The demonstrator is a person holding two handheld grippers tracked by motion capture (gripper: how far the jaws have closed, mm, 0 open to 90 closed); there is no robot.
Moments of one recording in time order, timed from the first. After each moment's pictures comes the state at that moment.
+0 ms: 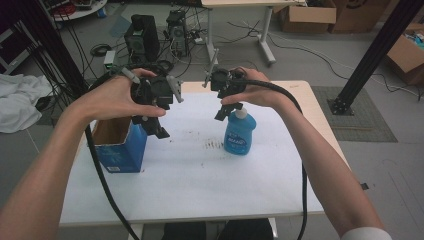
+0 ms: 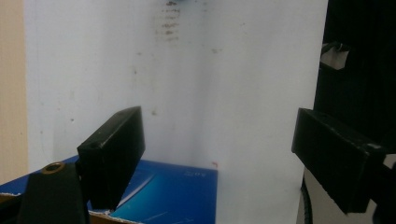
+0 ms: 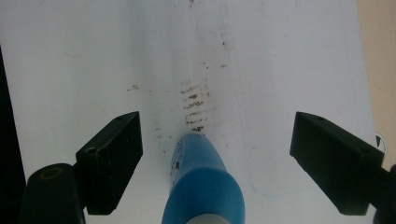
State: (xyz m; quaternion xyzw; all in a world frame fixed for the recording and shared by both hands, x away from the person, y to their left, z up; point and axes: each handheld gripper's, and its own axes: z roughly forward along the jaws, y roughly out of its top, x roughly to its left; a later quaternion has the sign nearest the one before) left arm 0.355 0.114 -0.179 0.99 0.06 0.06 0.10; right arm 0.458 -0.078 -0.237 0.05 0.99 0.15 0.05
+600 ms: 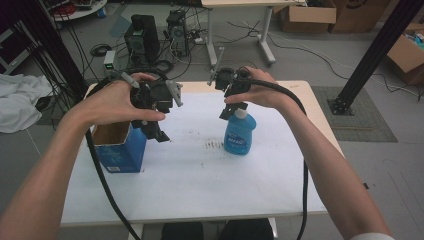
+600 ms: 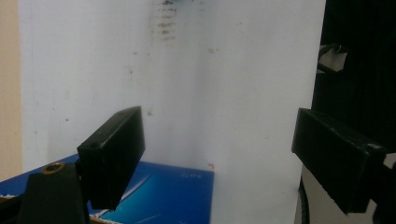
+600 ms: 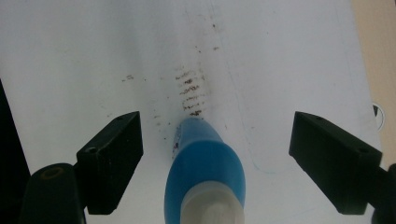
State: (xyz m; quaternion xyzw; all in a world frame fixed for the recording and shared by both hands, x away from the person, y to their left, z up) left arm 0.351 0.114 -0.186 0.99 0.06 0.06 0.10; right arm 0.455 -0.091 -0.233 0.10 0.98 0.13 0.05
